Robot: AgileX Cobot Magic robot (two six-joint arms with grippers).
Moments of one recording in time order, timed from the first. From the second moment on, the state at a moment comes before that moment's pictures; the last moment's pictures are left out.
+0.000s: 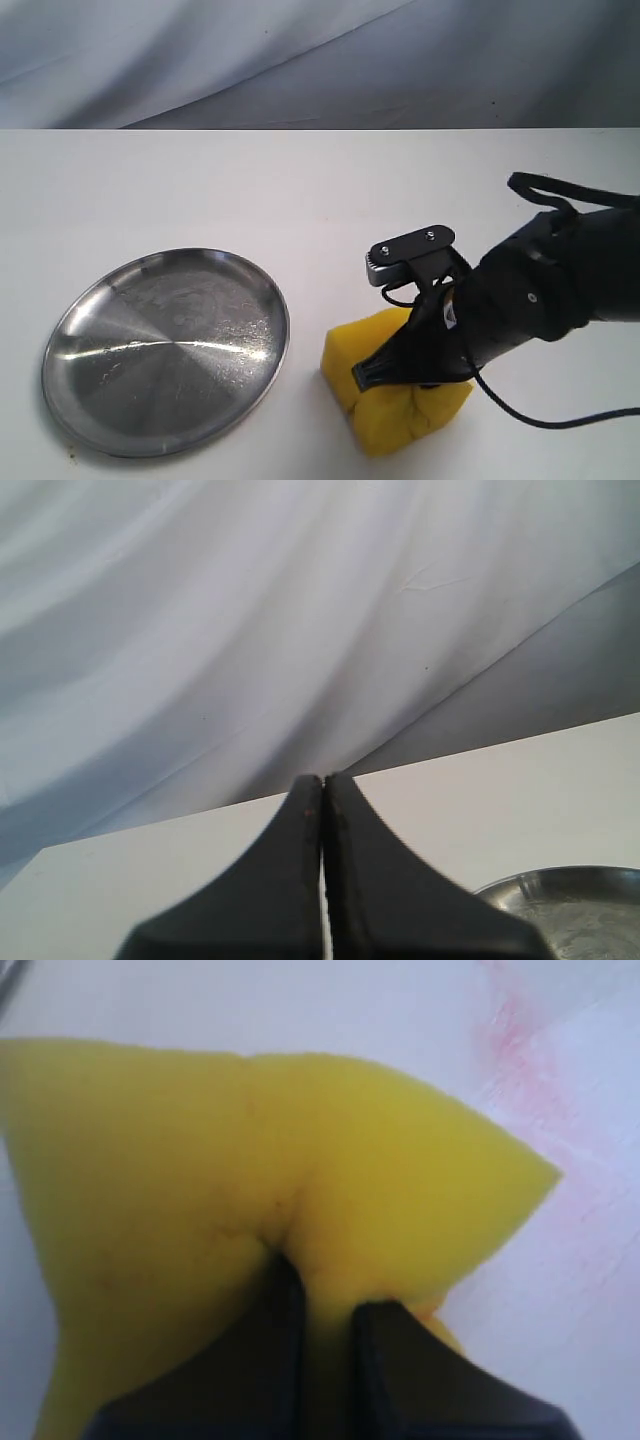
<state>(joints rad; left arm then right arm) -0.07 0.00 0.00 0.05 0.03 0.17 0.79 1.70 -0.80 -0.02 0.41 0.23</state>
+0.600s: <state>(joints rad) -0.07 0.00 0.00 0.05 0.03 0.17 0.83 1.71 -1.14 0.29 0.50 0.15</state>
